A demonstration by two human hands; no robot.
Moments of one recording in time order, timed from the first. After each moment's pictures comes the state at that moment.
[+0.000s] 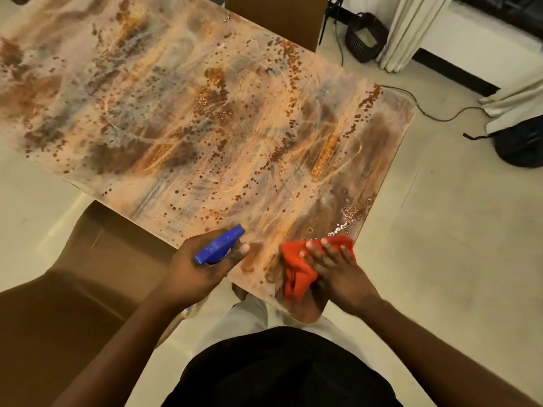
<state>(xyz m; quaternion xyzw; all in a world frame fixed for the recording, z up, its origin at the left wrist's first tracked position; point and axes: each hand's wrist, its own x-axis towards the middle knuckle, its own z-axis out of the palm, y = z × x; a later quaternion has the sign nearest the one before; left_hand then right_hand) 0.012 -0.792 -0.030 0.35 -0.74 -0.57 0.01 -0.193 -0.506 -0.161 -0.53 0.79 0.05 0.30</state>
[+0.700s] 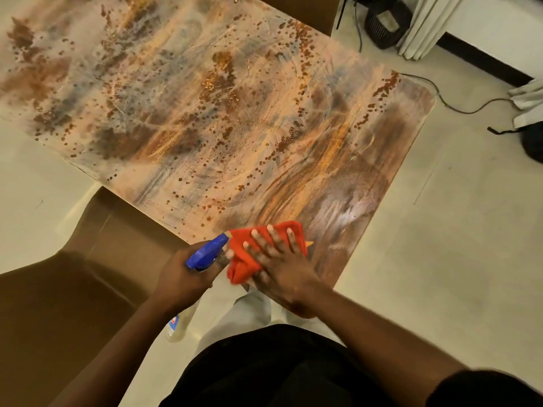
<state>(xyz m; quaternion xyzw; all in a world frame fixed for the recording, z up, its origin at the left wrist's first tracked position) 0.039 -0.781 -0.056 0.46 -0.73 -0.49 -0.05 -0.129 -0.606 -0.179 -0.62 0.71 0.01 0.34</state>
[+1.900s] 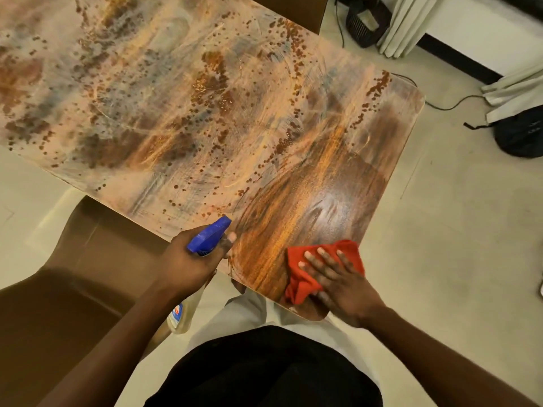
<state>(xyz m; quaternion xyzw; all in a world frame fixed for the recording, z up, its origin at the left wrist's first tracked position) 0.022 -0.824 -0.066 0.42 -0.74 -0.53 -0.02 -0.173 -0.488 -0.176 -0.60 0.75 0.05 0.26</state>
